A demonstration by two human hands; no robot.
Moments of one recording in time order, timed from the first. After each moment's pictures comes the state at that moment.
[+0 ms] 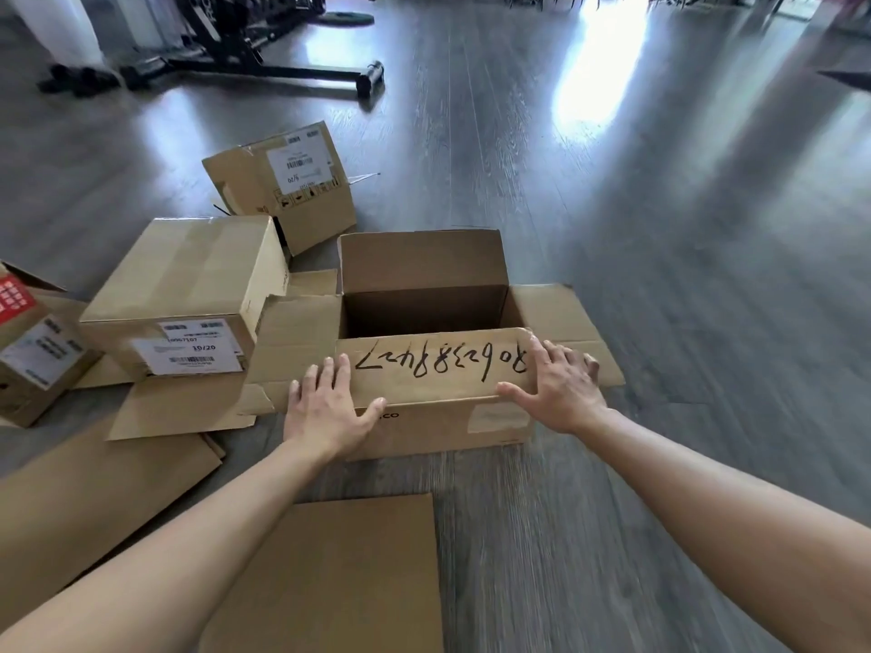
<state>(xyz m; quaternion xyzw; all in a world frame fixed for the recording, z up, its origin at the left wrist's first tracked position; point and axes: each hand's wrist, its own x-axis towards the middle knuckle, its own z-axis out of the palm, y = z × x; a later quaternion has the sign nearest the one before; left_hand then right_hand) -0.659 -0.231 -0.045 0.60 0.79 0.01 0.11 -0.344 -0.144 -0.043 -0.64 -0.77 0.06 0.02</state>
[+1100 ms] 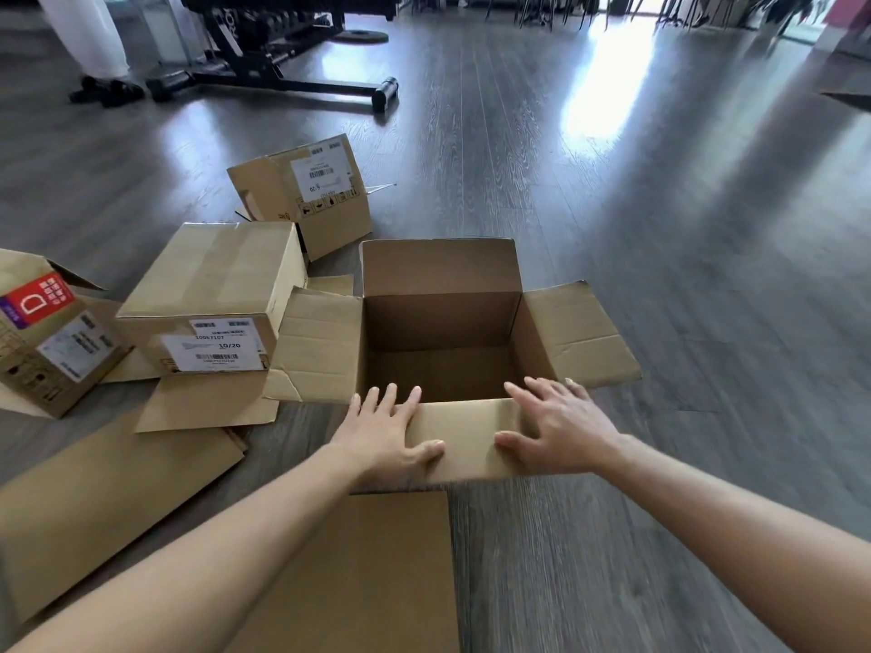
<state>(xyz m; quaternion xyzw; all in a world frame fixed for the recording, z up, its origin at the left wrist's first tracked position) -0.629 -0.263 -0.021 0.70 0.68 -0.10 0.19 -0.361 -0.203 -0.017 -0.53 -0.84 0.08 -0.10</state>
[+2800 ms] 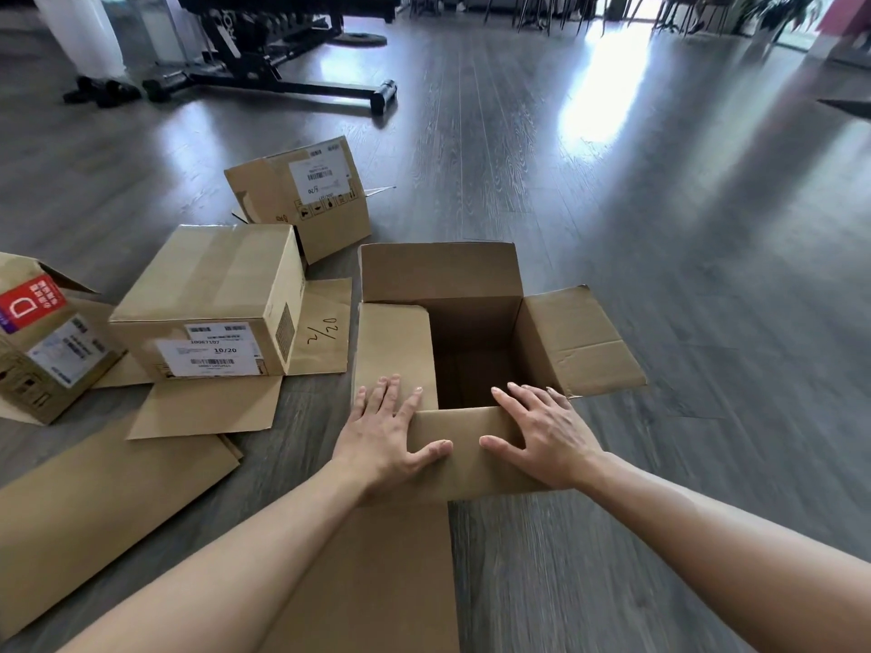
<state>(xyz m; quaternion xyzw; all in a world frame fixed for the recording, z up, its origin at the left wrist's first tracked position) -0.636 -0.249 -0.056 0.72 0.68 -0.04 0.12 -0.374 -0.199 -0.048 -0.51 -0.86 0.05 -0.02</state>
